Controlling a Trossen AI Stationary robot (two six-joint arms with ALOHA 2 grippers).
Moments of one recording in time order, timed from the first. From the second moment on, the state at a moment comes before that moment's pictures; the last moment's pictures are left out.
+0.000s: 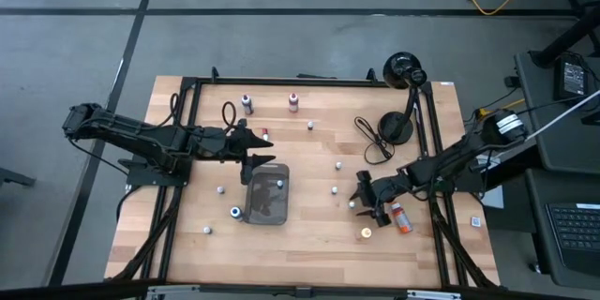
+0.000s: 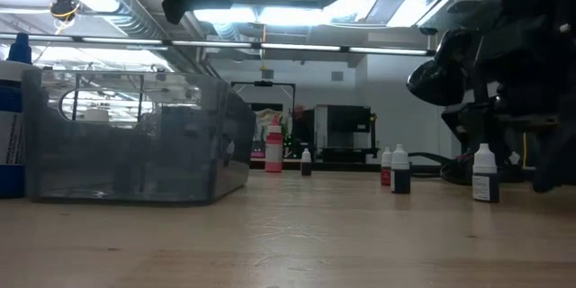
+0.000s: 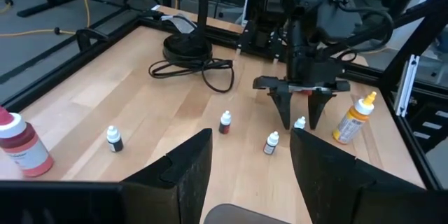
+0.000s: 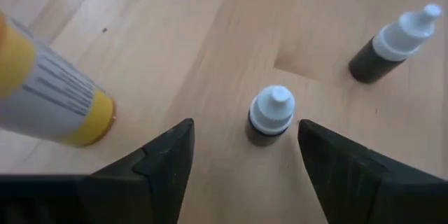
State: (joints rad) left arm -0.13 1.00 0.69 -0.01 -0.30 -0.30; right arm 0.40 1.43 0.32 0.34 0.02 0.04
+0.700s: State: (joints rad) left arm -0.13 1.00 0.69 -0.01 -0.30 -0.30; right arm 0.39 1.50 0.32 0.42 0.02 0.02
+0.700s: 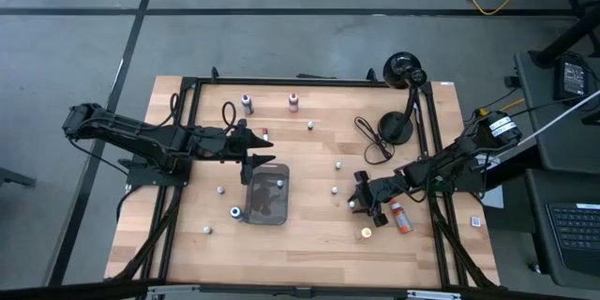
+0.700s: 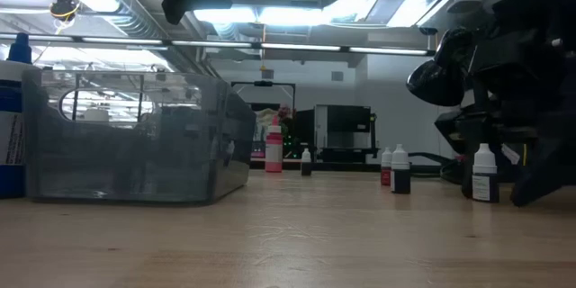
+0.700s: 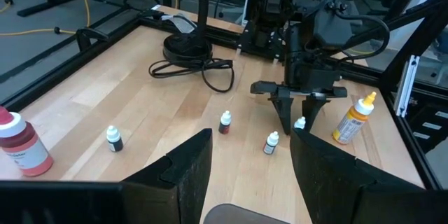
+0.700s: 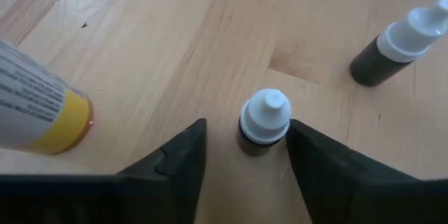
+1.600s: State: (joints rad) left arm -0.13 1.00 0.69 -0.01 -0.30 -0.31; right arm 0.38 1.33 0.58 -0.13 0.04 0.15
